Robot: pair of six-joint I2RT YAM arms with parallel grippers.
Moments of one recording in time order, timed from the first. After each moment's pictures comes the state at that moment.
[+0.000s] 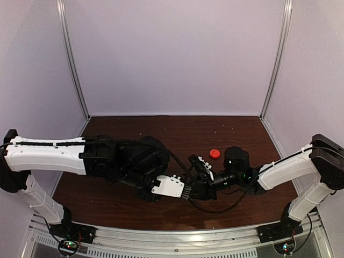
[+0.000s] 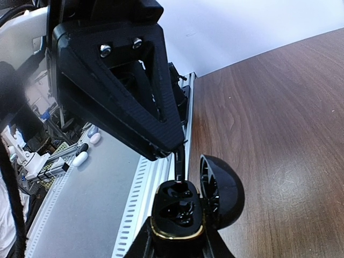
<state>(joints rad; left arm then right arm) -1.35 1.51 1.33 -0.78 -0.16 0.70 0.92 1.54 0.55 0.77 -0.85 0.32</state>
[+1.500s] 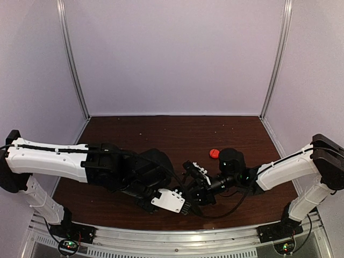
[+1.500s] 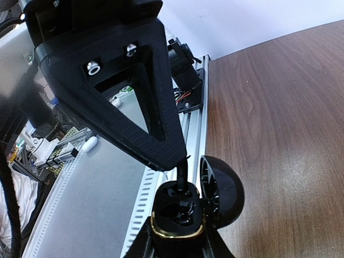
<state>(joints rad) -1.42 1.53 1.32 -0.81 -0.18 0.77 0.98 1.54 0.59 0.64 -0.88 0.28</state>
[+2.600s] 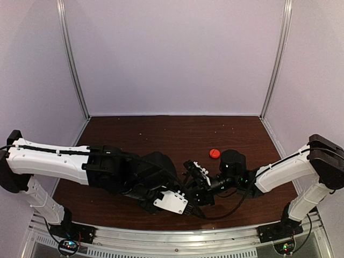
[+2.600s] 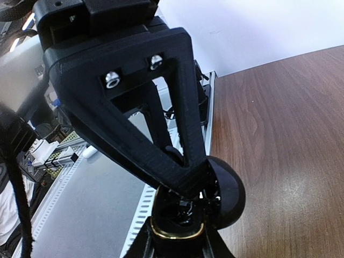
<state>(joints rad) -1.44 1.55 1.34 -0.81 -0.25 0.74 1.00 1.56 0.57 0.79 -0.87 0.29</state>
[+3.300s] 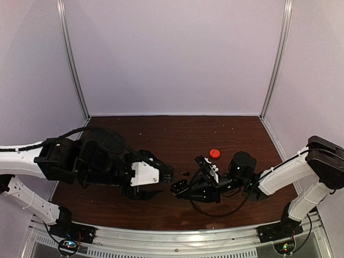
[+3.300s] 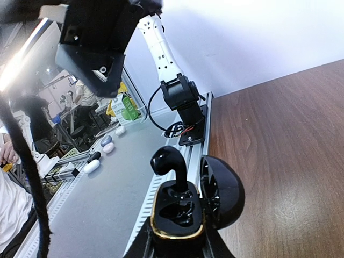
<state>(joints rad) -1.43 1.26 1.20 -0.60 -0.26 0.57 0.95 1.57 0.47 1.05 -0.87 0.40</state>
